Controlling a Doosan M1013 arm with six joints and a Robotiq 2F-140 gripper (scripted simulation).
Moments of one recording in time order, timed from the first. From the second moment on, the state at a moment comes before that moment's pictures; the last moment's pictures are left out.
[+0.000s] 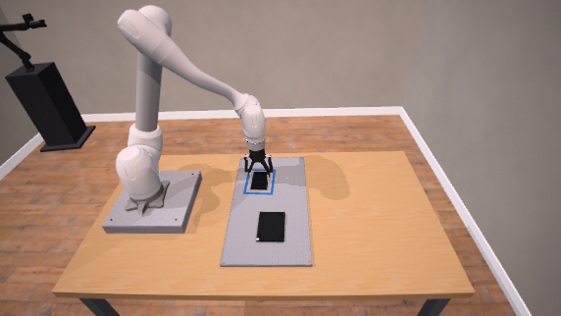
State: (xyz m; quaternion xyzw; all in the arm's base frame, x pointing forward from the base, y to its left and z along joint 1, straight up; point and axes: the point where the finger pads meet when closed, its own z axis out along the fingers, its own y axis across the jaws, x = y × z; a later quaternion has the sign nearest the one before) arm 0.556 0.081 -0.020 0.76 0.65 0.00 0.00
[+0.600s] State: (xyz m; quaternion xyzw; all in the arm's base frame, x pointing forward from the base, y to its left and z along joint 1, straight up) arm 0.556 0.082 0.004 0.76 0.65 0.00 0.00
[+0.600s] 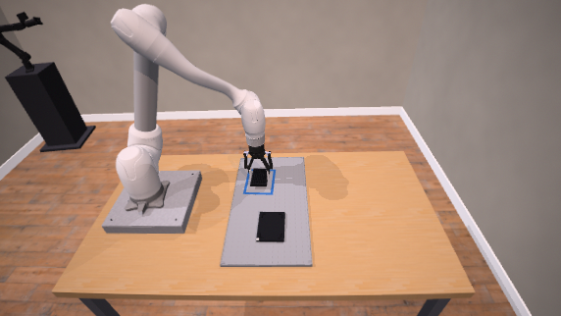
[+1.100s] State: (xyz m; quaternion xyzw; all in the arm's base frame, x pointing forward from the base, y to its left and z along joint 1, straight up) arm 0.556 0.082 0.025 0.76 0.65 0.00 0.00
